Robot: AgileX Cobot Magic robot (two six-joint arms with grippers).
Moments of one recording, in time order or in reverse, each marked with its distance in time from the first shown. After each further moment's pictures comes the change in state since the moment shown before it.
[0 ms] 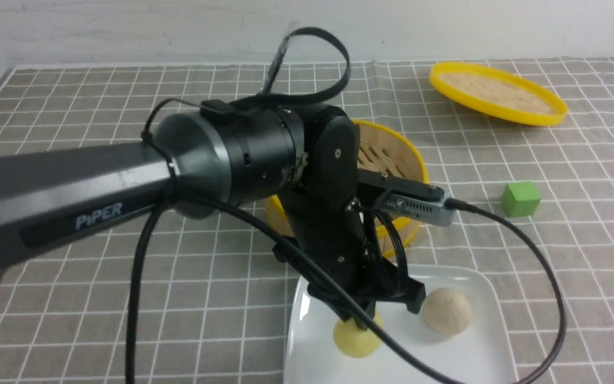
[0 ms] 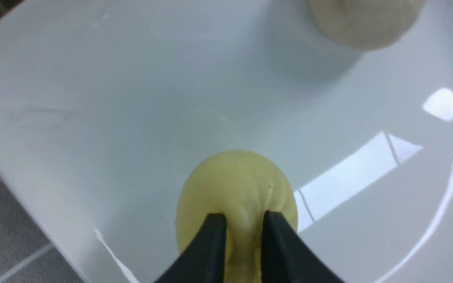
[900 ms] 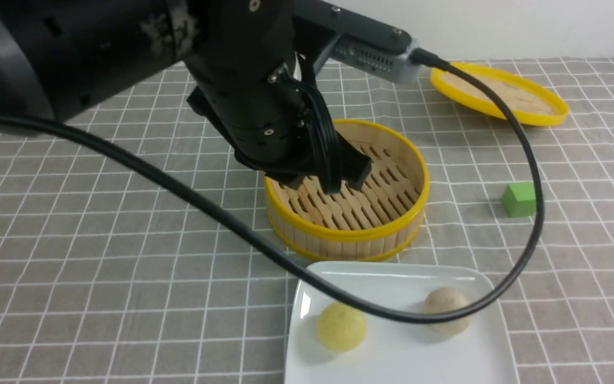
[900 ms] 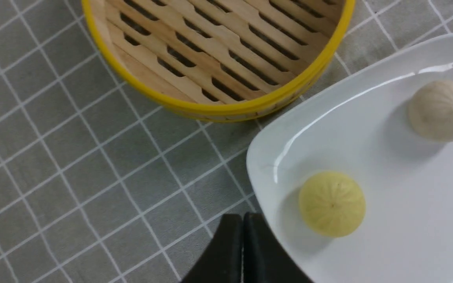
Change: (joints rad) right arm 0.000 -0.190 0.415 -0.177 -0.824 0.005; left arm 0.000 -0.255 -0.198 0.412 0.210 -0.104
